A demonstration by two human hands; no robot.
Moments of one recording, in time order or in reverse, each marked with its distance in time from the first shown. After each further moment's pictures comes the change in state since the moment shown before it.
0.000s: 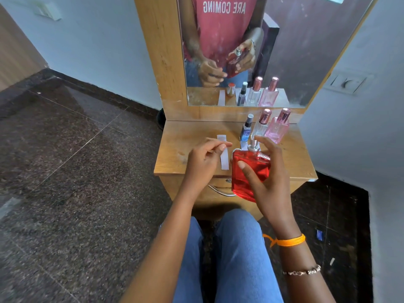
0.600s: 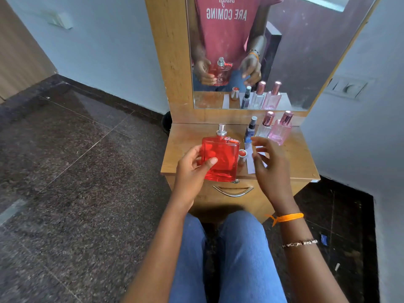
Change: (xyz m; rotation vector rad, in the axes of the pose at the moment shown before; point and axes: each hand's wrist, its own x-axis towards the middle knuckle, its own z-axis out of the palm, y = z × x) left_hand -0.030 -0.004 -0.025 -0.330 0.077 -0.139; right_hand 0.027 0.020 0.007 -0.093 -0.001 0.083
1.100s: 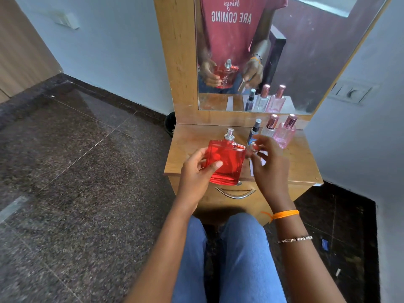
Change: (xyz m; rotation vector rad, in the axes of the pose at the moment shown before) left_hand -0.004 0.001 0.001 0.058 -0.019 0.038; right_hand 0.007 -0.006 0.011 -0.057 0.071 -0.071
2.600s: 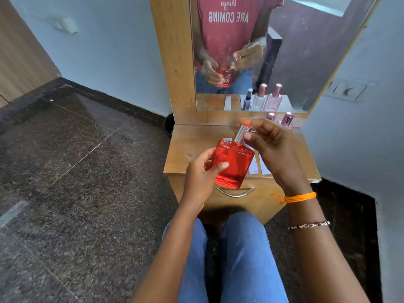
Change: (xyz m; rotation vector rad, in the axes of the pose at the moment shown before) left_hand -0.001 -0.001 0.013 -0.055 -0.018 0.027; right_hand 0.028 -0.042 -0.024 0.506 -0.274 0.075
